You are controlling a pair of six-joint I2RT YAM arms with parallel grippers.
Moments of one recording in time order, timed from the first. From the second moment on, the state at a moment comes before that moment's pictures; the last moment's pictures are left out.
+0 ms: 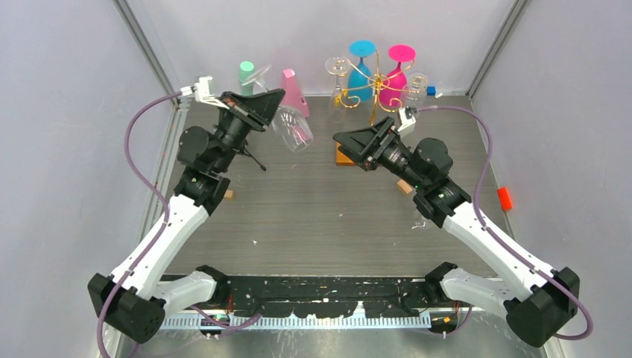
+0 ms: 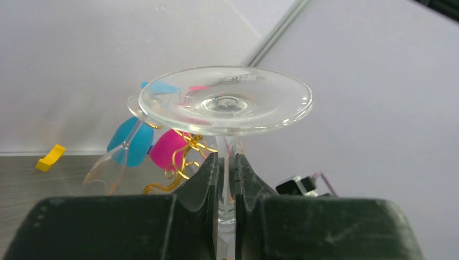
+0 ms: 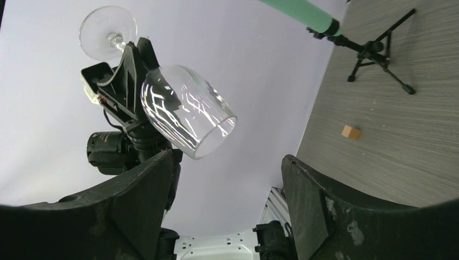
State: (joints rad) left arm -0.44 1.09 1.06 0.43 0.17 -0.73; right arm 0.56 1.00 0.89 0.20 -0.27 1.23
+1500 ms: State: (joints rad) left arm -0.49 1.15 0.99 0.69 -0.05 -1.18; right arm 0.66 1.30 1.02 0.73 -0.40 1.46
